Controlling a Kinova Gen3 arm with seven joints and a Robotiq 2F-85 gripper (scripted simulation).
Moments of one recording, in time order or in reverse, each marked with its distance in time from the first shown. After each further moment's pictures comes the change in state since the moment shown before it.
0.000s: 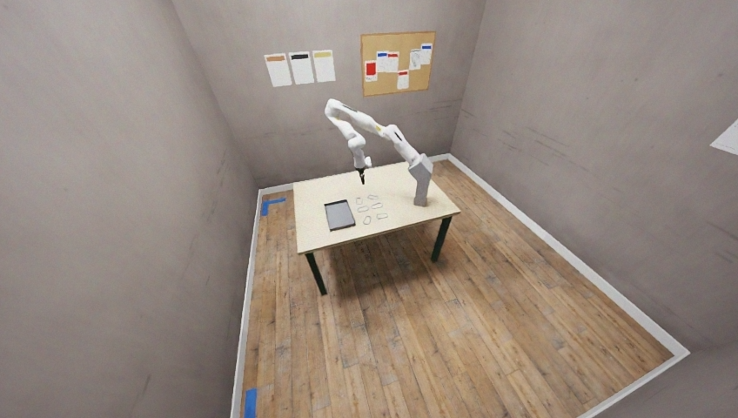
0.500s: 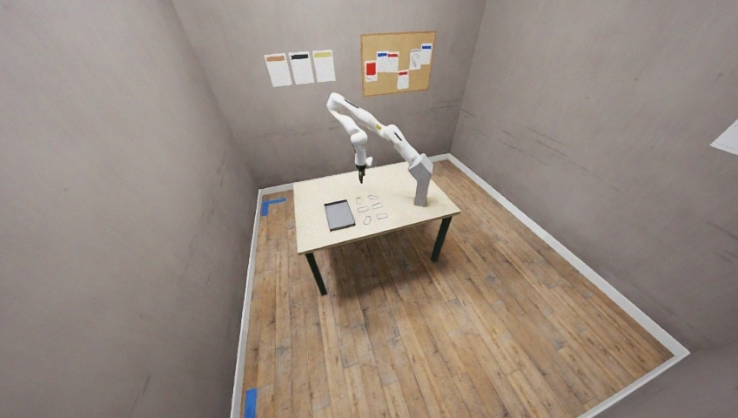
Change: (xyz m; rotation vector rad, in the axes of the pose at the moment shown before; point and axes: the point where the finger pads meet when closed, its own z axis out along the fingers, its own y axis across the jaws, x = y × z) arm 0.002 0.002 0.001 -0.163 -0.032 0.273
